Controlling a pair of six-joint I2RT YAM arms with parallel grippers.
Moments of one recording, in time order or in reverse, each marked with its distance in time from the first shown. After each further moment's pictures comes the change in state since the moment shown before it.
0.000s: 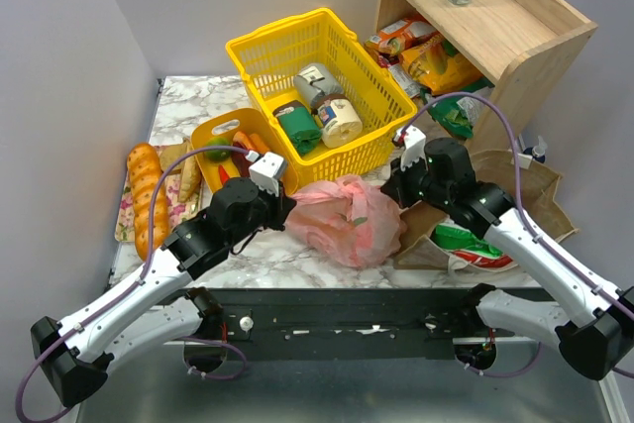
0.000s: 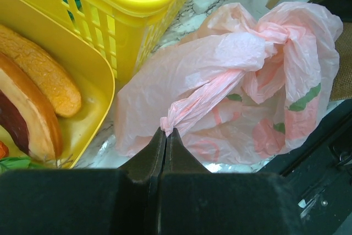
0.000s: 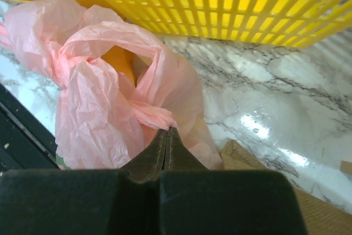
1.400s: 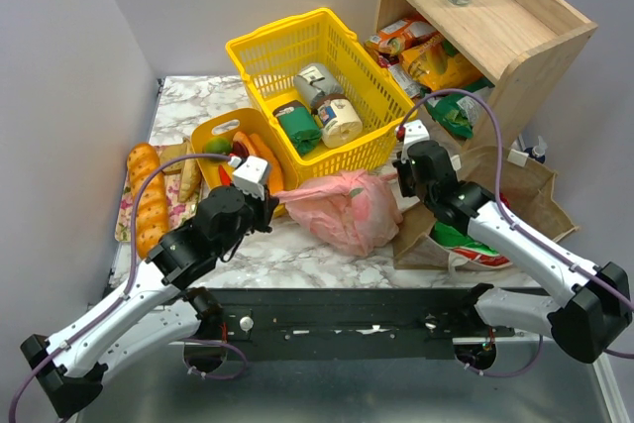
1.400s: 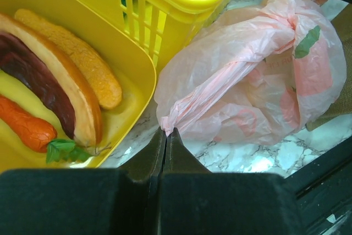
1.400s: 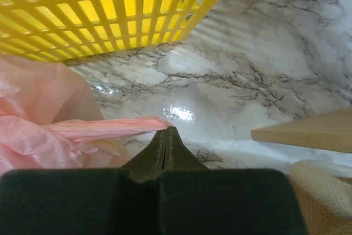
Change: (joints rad) left arm 0.000 -0.111 -0.007 -0.076 -0.134 0.044; right arm 0.018 0.090 -0.068 0.141 0.502 0.000
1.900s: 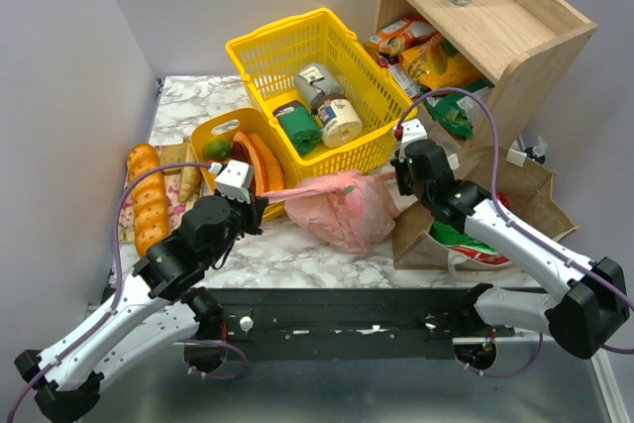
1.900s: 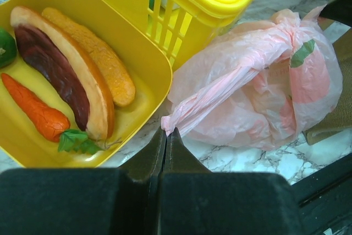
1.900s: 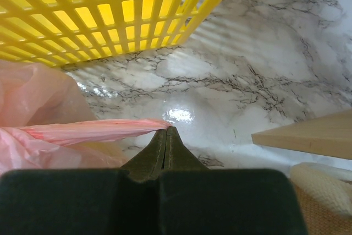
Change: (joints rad) left arm -0.001 -0.104 -0.023 -0.033 -0.079 -0.043; right arm 0.000 0.030 0.000 0.029 0.017 0.002
